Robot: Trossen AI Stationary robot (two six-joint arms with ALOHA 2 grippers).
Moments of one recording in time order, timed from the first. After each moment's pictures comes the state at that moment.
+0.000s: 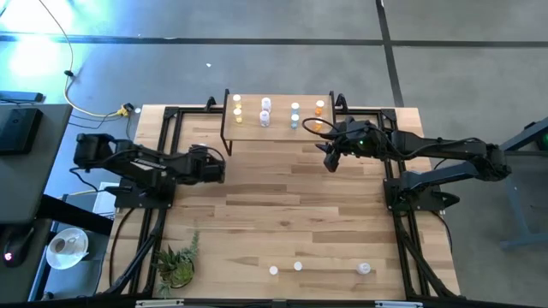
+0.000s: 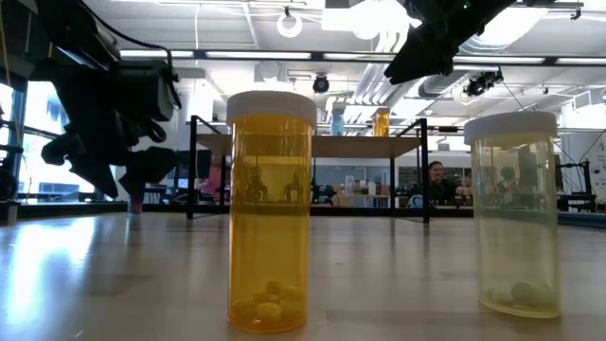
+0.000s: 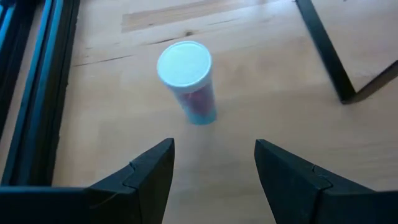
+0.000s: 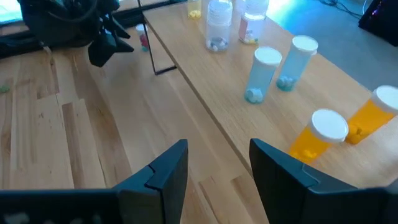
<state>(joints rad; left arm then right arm) 0.21 1.33 0.47 -0.64 -0.75 -1.27 -0.19 1.07 0.89 -0.37 0.24 0.13</state>
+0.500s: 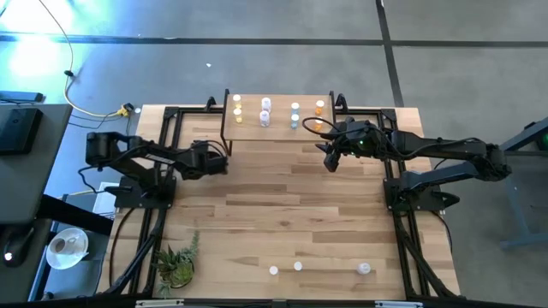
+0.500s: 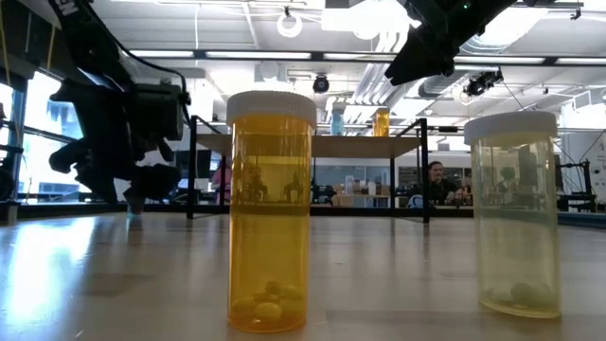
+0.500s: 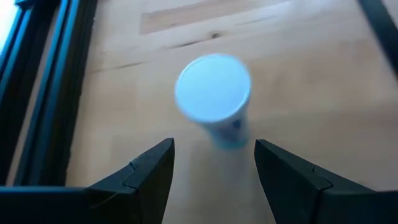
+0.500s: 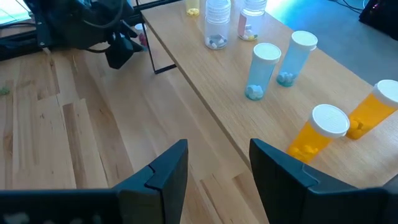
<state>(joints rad) 0.35 1.45 0.47 -0.55 -0.76 -1.17 -0.19 1.07 0.89 -0.38 0.24 0.16</state>
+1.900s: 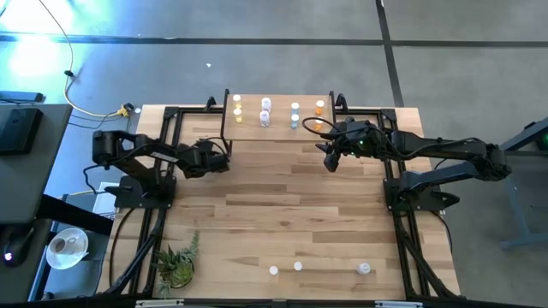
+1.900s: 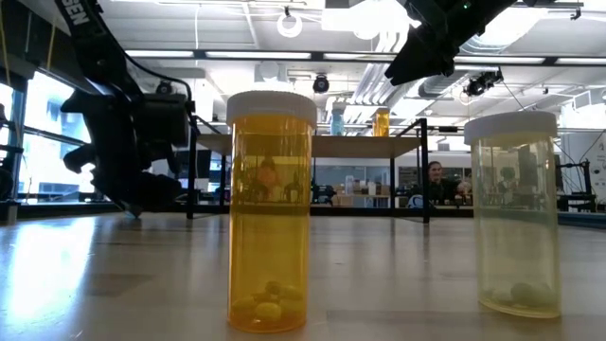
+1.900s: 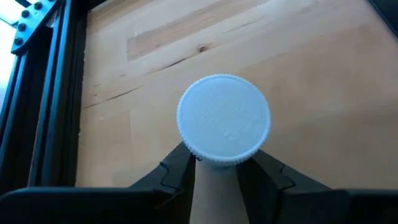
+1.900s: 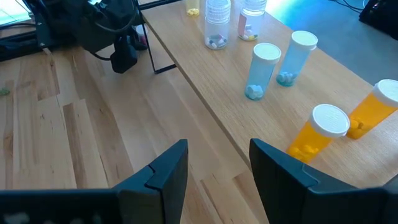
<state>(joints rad) 0.40 1.51 0.47 -0.45 -0.77 -0.94 -0.19 1.07 0.89 -0.38 0.24 0.16</state>
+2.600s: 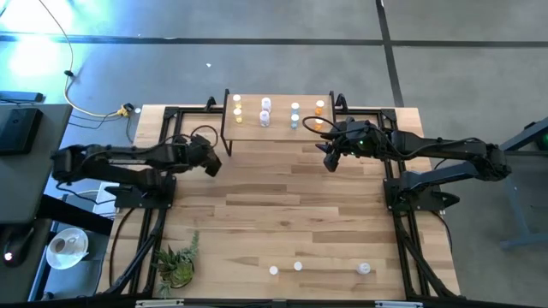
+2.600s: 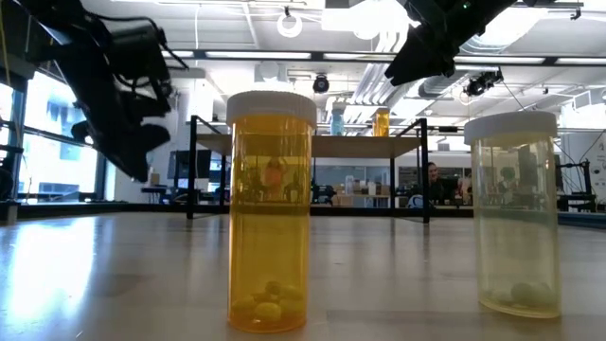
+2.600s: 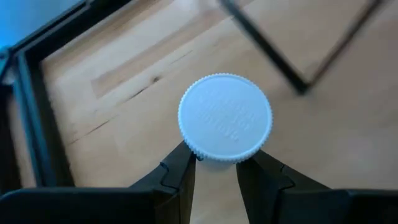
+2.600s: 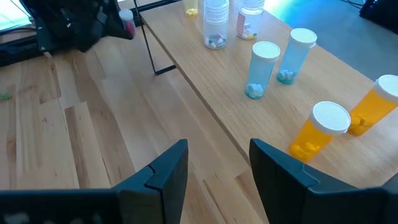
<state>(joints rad) 0.40 1.05 0.47 -0.60 -0.57 -0.58 -0.19 1.07 0.89 -0.38 0.24 0.18</state>
